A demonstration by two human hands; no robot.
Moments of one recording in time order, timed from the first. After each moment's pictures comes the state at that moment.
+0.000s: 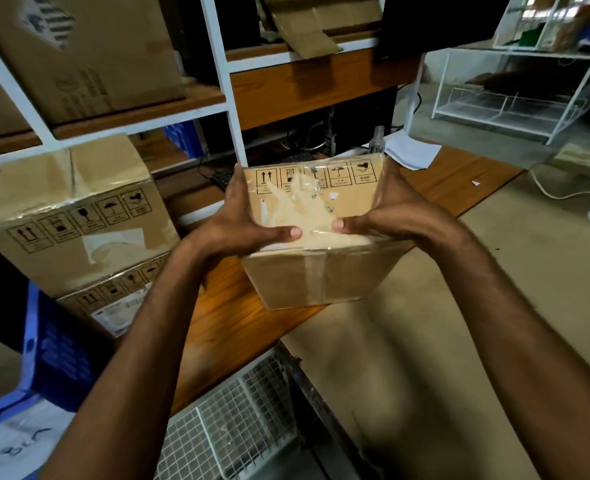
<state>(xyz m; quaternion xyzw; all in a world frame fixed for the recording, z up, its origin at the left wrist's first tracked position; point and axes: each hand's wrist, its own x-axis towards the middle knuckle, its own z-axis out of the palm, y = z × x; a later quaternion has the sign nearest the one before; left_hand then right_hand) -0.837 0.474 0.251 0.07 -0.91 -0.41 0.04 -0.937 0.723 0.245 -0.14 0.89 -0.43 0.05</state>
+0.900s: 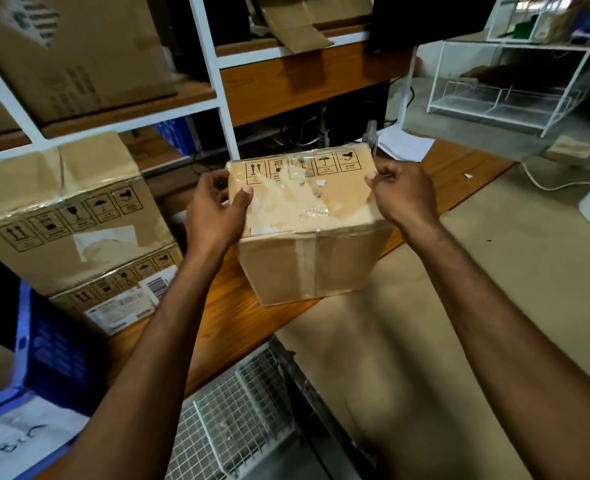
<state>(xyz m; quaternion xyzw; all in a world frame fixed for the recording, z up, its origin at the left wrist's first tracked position) -0.834 0.492 0.234 0.19 -0.80 -0.50 0.29 -0.944 0.740 0.233 -0.08 0.85 -0.51 -0.12</state>
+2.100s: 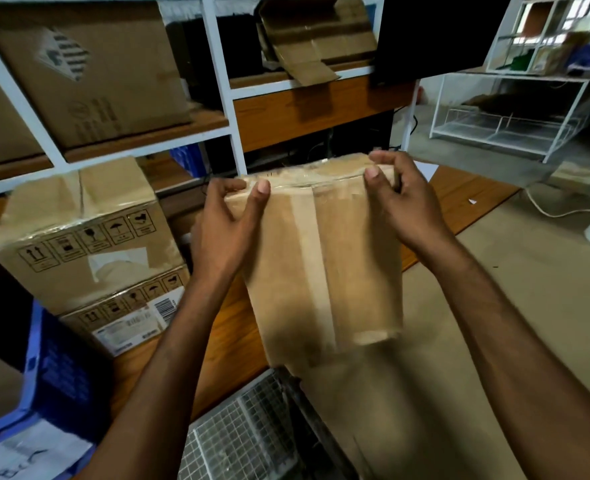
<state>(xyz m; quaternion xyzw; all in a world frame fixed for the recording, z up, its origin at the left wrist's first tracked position) -0.818 0.498 0.256 0.14 -0.83 -0.42 0.34 -0.925 0.740 0.264 -0.20 0.80 -0.55 -0.15</state>
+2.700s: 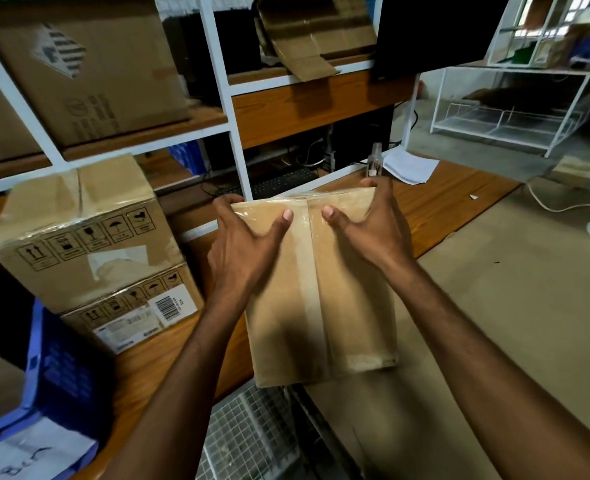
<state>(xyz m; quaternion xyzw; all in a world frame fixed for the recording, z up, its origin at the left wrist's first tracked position) -0.829 0.518 0.225 0.18 -0.85 -0.38 0.32 -0.910 0.699 0.225 -0.11 0.86 -0.47 -0.16</state>
